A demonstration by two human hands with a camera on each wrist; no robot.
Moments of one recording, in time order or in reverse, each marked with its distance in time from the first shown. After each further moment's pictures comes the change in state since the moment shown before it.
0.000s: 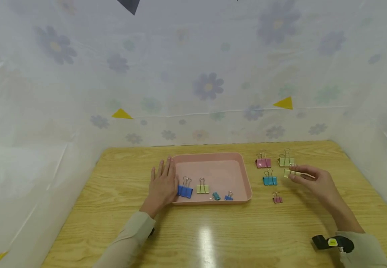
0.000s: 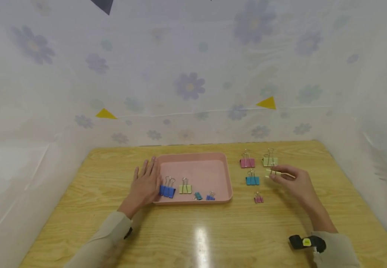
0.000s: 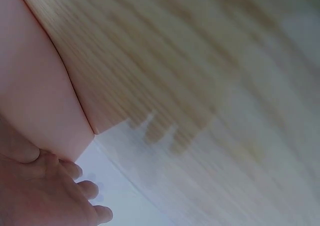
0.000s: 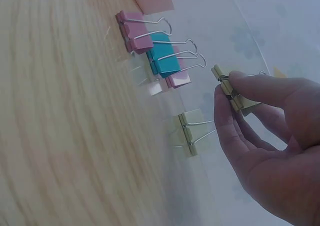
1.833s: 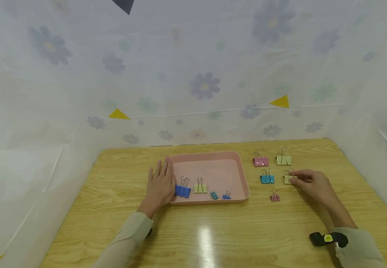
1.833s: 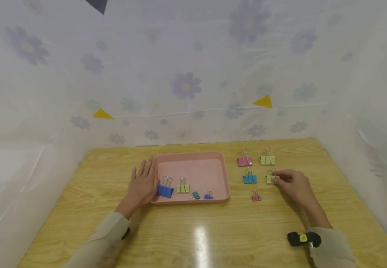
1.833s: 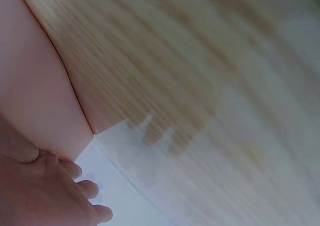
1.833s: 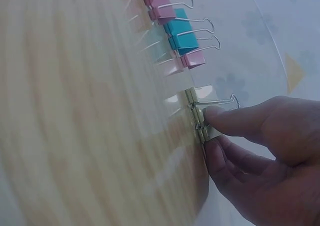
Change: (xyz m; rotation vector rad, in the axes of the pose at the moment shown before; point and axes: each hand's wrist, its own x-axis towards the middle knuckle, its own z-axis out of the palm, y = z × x) left_hand -0.002 0.001 -0.002 -0.018 0.007 -0.004; right_hand 0.004 0.024 0.003 -0.312 0.017 -0.034
